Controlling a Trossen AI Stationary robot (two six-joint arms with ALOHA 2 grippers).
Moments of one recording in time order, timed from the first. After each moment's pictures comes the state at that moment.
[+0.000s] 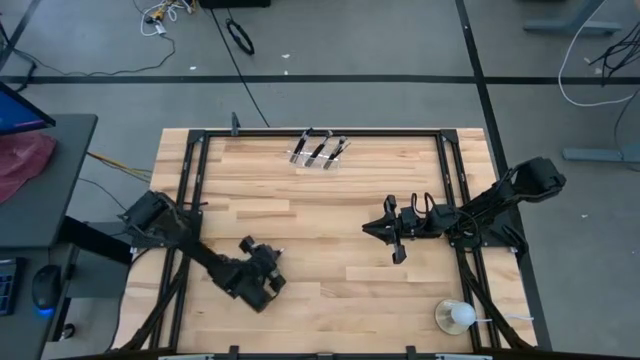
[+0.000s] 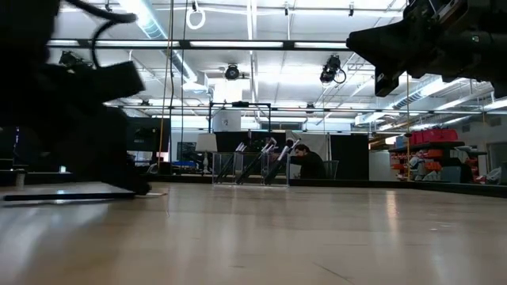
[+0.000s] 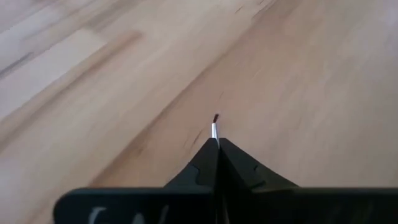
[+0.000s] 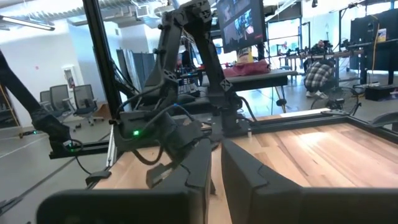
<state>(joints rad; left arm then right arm) -0.66 1.85 0.81 -0.31 -0.89 -1.24 0.28 1.39 0.18 1.34 0.22 0.11</state>
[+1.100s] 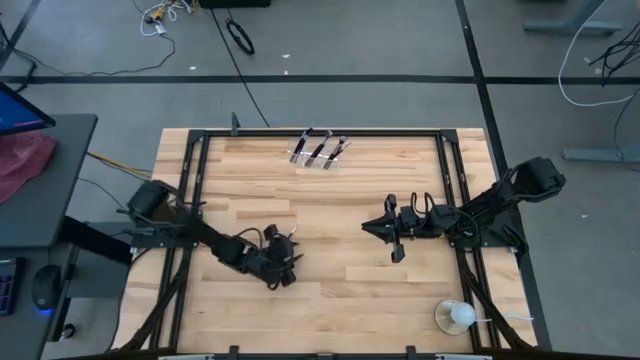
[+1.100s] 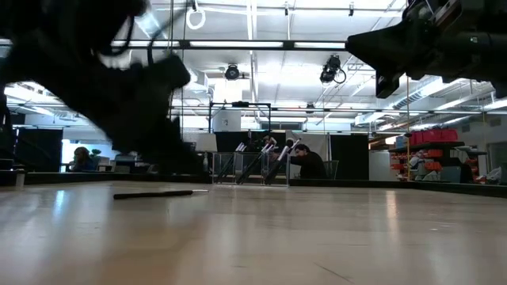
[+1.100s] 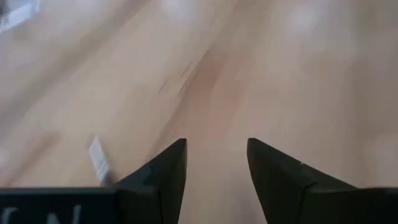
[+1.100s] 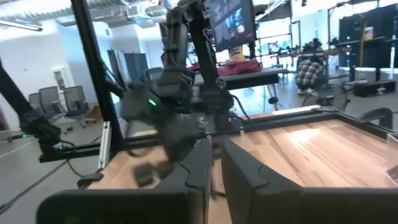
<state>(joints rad) -0.47 1.79 0.67 0.34 -0.70 -0.56 0.28 1.39 0.18 1.34 0.25 0.12</state>
